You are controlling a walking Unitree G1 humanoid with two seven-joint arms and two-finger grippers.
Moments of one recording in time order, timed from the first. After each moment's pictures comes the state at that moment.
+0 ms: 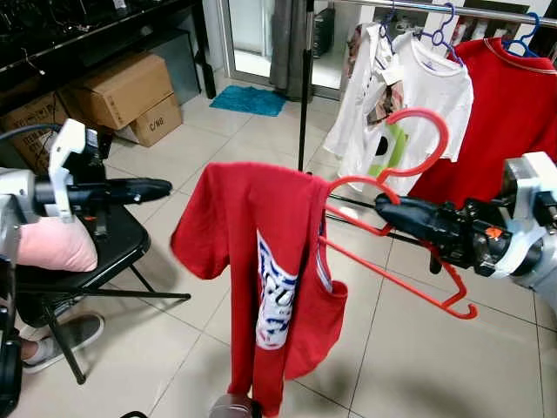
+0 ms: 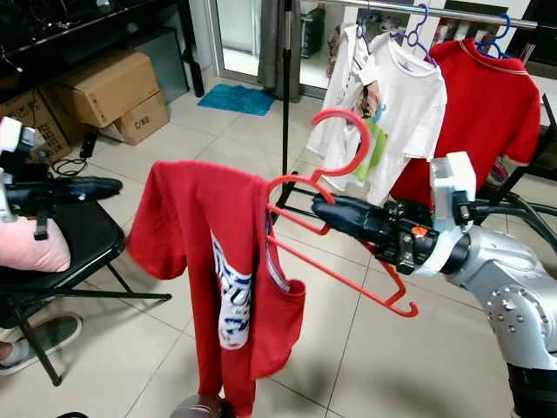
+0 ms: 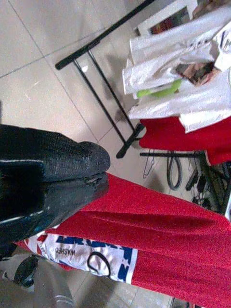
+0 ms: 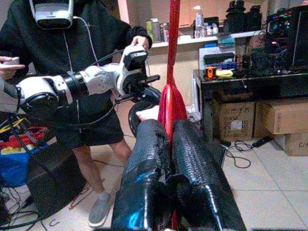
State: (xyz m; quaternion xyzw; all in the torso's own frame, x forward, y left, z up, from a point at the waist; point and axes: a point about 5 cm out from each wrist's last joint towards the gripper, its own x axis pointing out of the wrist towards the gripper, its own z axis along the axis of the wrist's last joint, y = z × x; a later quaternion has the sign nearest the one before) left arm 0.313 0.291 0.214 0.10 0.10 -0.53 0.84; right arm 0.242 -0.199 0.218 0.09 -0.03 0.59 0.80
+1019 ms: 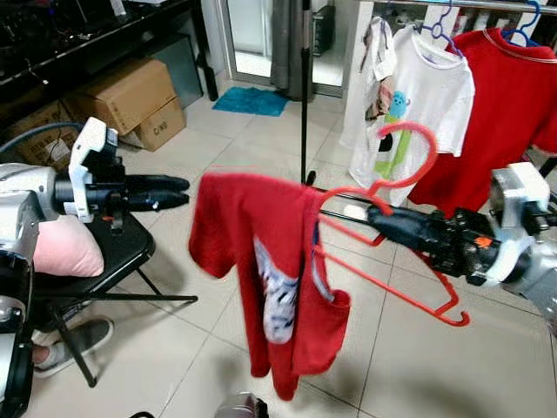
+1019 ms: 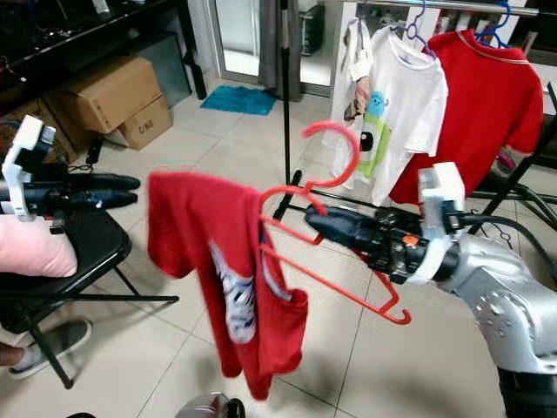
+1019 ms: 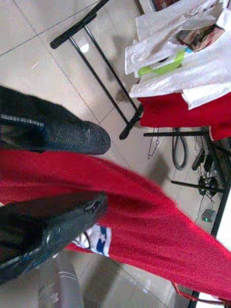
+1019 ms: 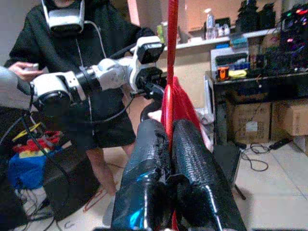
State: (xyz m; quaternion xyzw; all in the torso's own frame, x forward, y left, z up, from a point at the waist) left arm 0.316 0.265 0.213 0.09 0.11 -0.57 0.81; right arm 0.242 -0.191 0.206 0.10 -0.01 0.61 0.79
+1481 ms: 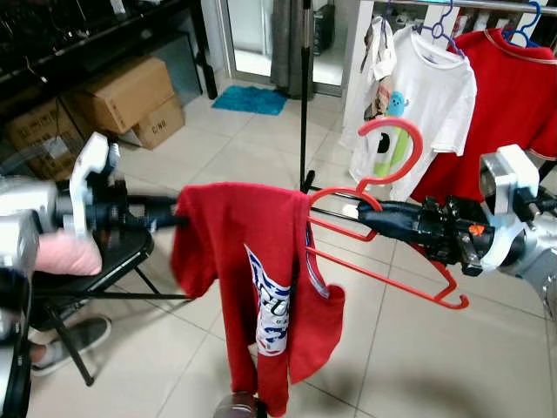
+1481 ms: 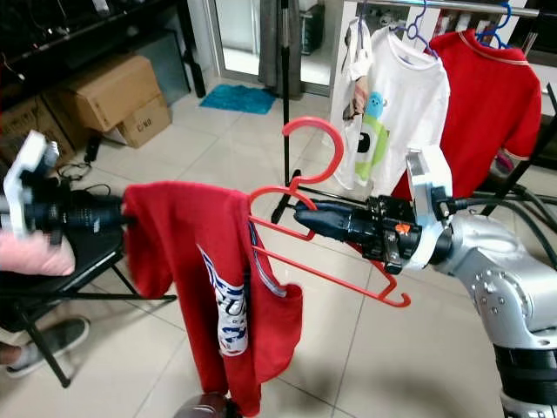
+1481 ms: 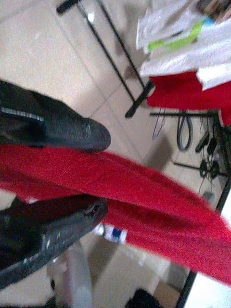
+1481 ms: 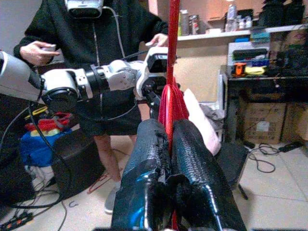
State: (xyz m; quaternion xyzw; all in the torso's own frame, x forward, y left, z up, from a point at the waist) left arm 0.300 0.268 0.187 0.05 0.14 -0.60 0.79; right arm 0.250 -0.183 0.220 0.06 -0.01 0.65 0.76
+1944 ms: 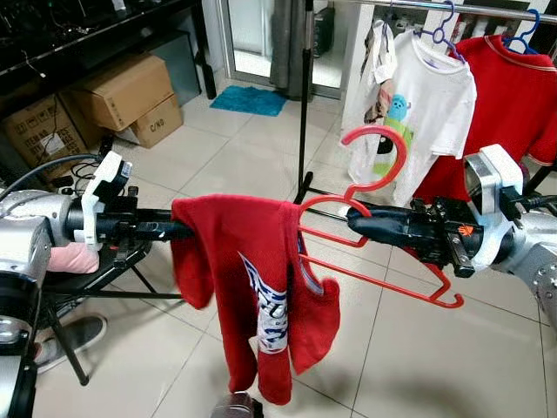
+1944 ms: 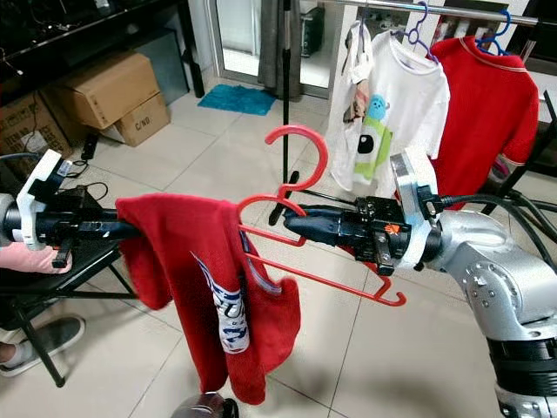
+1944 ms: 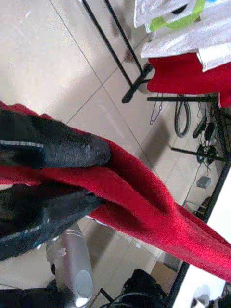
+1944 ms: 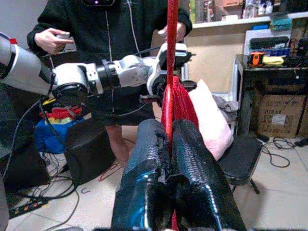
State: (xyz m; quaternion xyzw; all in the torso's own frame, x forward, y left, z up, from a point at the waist) left arm 0.301 0.256 0.182 0.04 0.15 -0.62 0.77; right arm 0.252 -0.176 0.220 0.05 0.00 0.67 0.74
